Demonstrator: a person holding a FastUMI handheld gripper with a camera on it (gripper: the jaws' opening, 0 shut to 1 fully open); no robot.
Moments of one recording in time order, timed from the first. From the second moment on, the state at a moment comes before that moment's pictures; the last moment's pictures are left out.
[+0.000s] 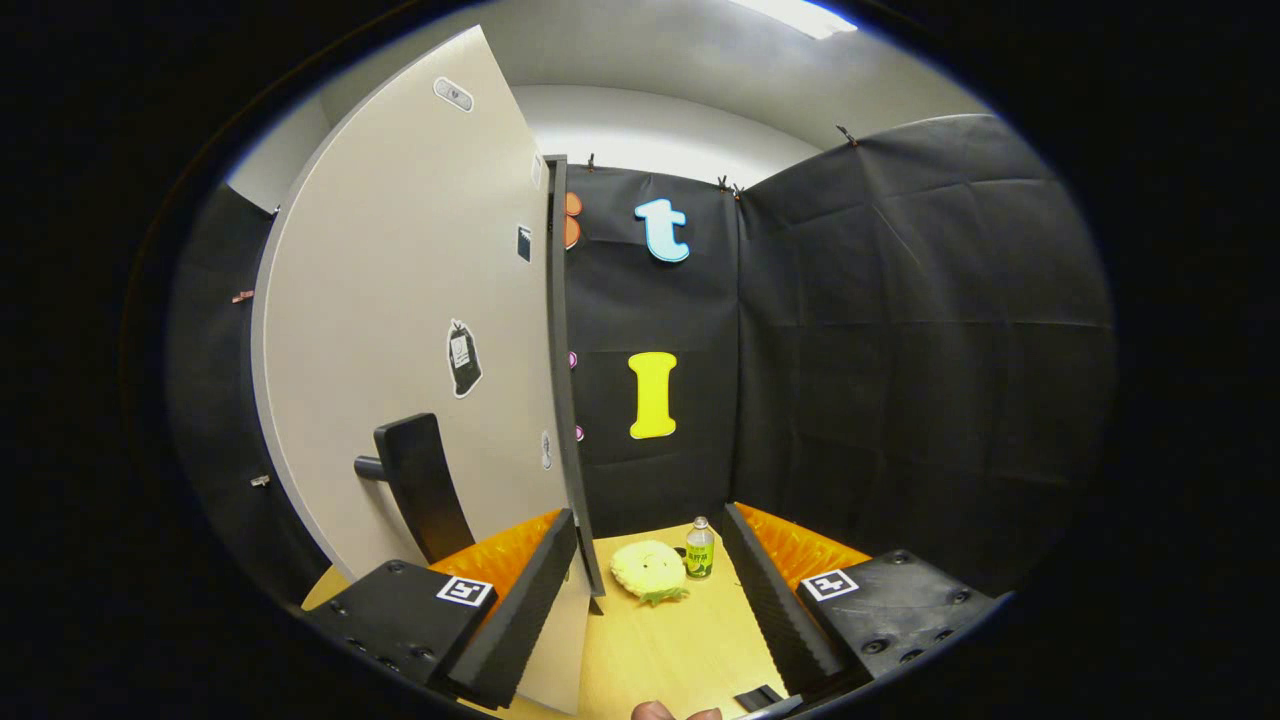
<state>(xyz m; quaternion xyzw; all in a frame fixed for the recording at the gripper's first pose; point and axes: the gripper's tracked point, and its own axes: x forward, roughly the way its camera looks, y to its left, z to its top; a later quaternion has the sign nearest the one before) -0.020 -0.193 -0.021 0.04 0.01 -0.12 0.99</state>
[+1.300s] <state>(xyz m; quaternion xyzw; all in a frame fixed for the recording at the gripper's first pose) 0.062 0.027 -0.007 0.04 0.00 -0.01 1.00</state>
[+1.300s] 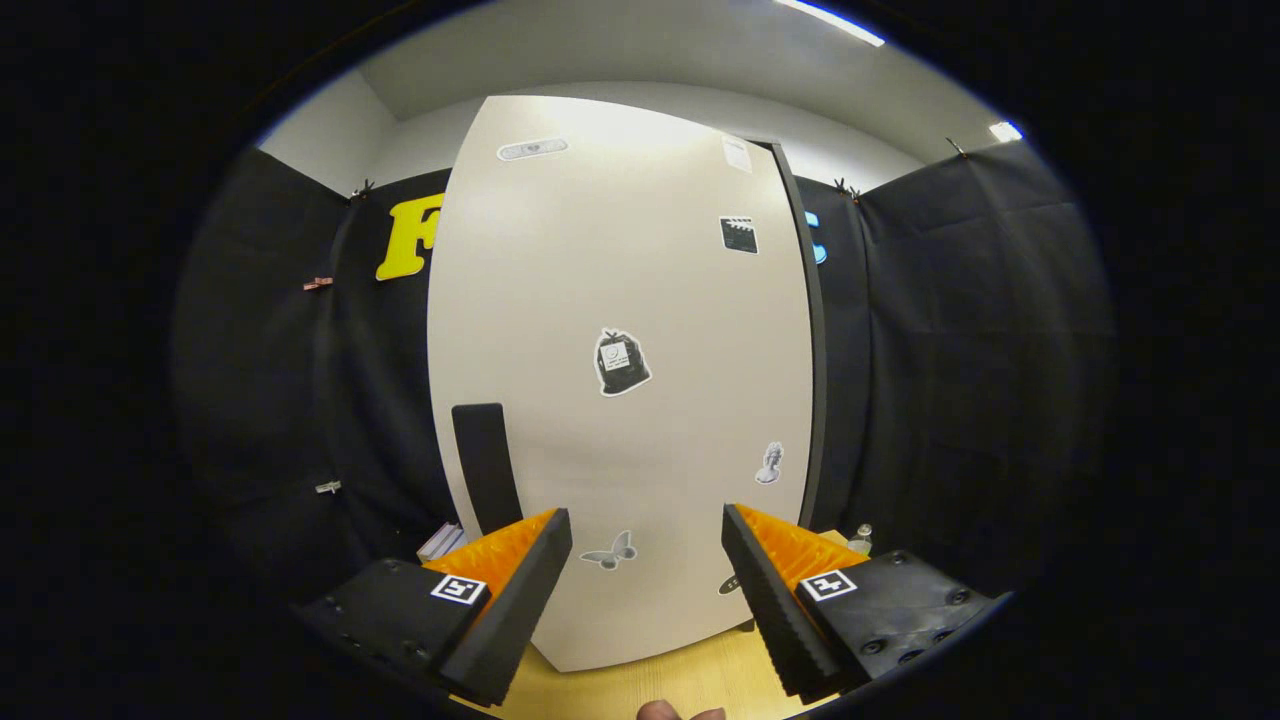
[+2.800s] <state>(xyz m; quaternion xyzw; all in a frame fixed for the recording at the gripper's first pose) 0.047 0.017 -0.007 0.03 0.00 -0.01 1.00</state>
